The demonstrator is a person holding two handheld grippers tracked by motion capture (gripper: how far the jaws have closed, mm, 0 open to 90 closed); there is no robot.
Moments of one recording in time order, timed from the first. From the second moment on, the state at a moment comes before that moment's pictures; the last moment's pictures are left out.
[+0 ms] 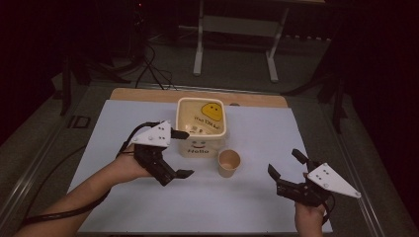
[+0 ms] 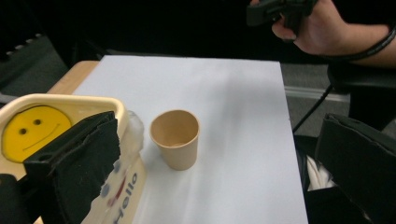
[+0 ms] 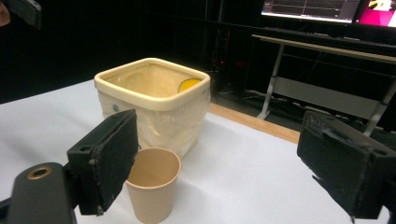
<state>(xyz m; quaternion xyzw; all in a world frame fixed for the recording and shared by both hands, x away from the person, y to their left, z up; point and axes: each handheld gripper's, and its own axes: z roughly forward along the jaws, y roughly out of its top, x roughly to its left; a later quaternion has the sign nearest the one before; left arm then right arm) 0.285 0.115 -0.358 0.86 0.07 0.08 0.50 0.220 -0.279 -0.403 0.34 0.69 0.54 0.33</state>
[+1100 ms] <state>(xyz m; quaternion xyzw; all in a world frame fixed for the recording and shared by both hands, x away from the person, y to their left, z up) 0.314 0.026 -0.413 0.89 0.02 0.04 0.44 0.221 -0.279 -0.406 0.34 0.69 0.54 0.33</state>
